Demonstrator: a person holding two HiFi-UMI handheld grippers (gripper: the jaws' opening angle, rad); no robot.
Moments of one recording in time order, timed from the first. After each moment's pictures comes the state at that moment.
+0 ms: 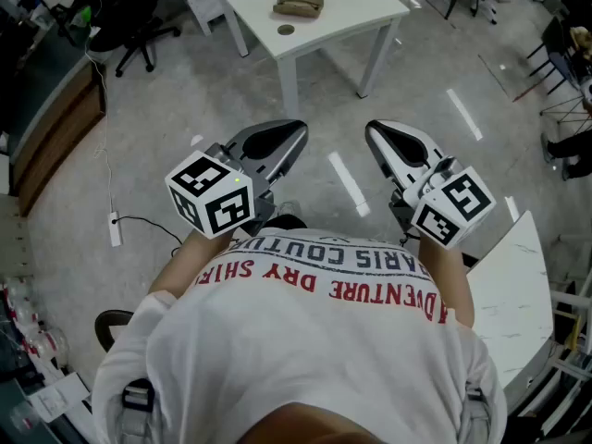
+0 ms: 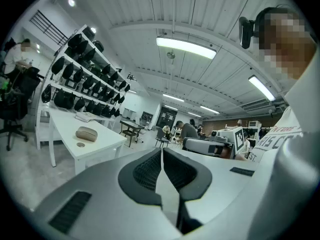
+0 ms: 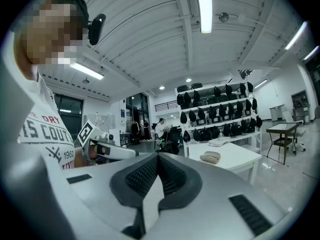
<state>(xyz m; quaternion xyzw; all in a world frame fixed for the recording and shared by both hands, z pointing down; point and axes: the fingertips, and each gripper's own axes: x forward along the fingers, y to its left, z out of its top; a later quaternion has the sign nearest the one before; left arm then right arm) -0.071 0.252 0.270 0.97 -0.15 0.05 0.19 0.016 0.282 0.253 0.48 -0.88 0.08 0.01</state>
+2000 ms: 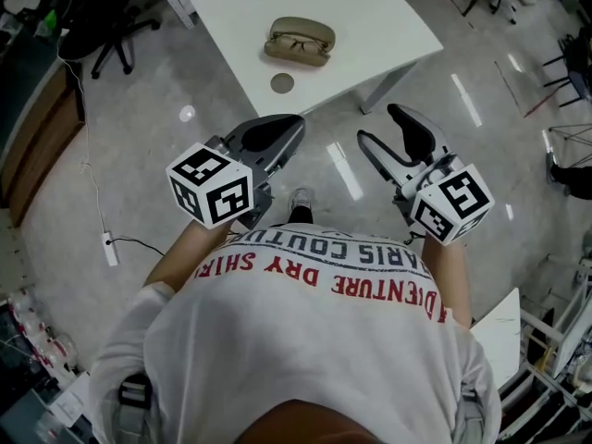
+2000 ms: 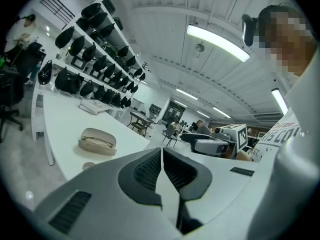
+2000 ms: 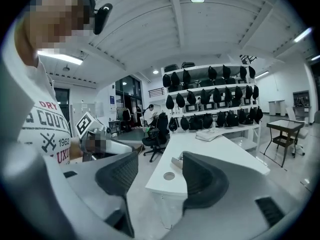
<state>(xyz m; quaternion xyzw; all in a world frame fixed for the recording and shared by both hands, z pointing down) 0.011 -0.064 0.337 0.95 -0.16 0.09 0.26 0.110 -0.034 0.314 0.48 -0.86 0.13 0.09</state>
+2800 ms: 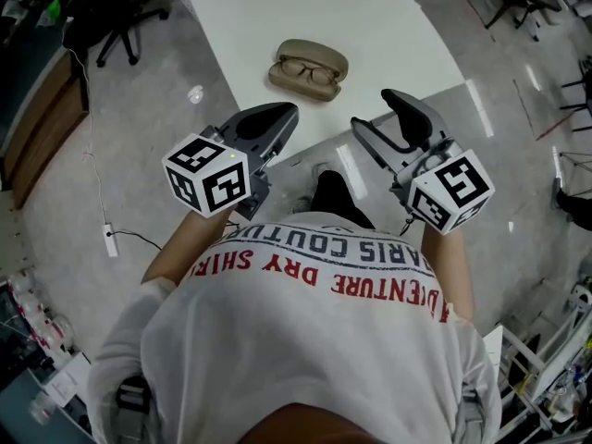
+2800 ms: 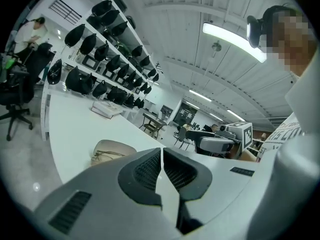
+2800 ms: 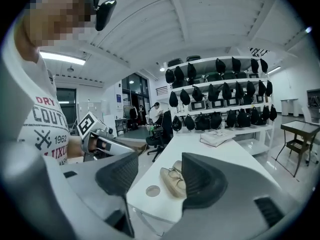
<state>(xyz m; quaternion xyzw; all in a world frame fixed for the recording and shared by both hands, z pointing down) 0.041 -0.184 0.357 0.93 -0.23 0.10 0.29 0.139 -0.162 0.325 0.43 -0.89 0.12 0.10</state>
